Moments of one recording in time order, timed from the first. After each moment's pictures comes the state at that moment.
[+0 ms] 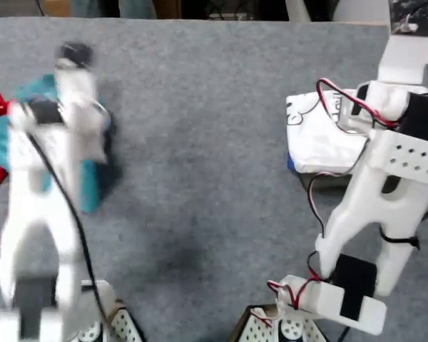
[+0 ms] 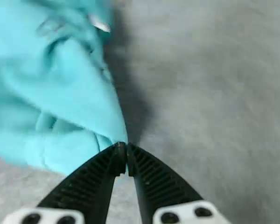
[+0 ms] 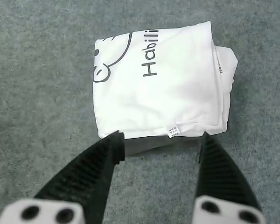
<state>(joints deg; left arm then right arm) -1.6 -24.7 16.4 82.5 -10.2 18.2 -7.7 -28.2 101.0 10.4</state>
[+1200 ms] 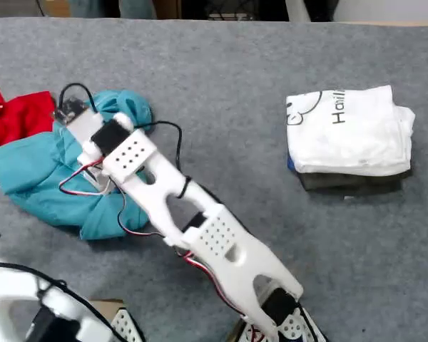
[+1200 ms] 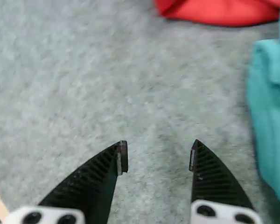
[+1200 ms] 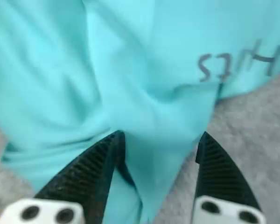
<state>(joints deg) -68.9 -33.9 50.9 56.7 -12.7 -49.2 62.3 -72.0 99.6 -0.7</state>
